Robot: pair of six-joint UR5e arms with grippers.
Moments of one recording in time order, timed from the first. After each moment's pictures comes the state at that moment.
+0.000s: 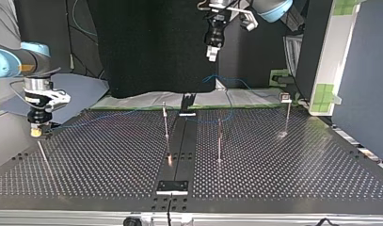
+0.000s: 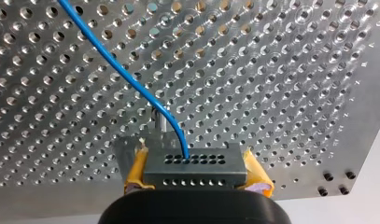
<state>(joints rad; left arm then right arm) -0.72 -1.58 -2.24 -2.52 -2.09 -1.75 1.55 -1.18 1.63 -0.55 1.31 1.62</state>
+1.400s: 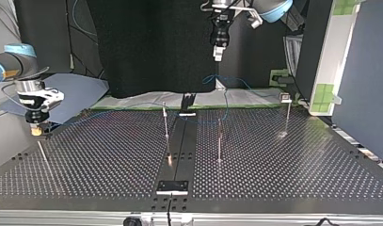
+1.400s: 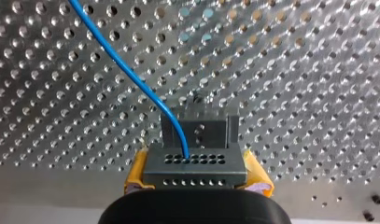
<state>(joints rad) -0.72 -1.58 -2.24 -2.55 -2.17 -1.70 1.48 -1.13 1.54 -0.40 1.17 1.54</state>
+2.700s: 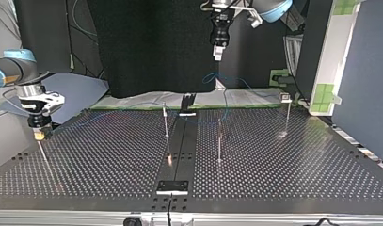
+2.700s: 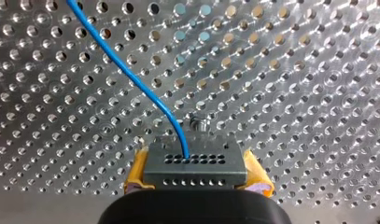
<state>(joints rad) -0.72 -1.59 -2.24 -2.55 -2.17 -1.70 1.49 -1.09 1.48 -0.37 1.13 1.54</state>
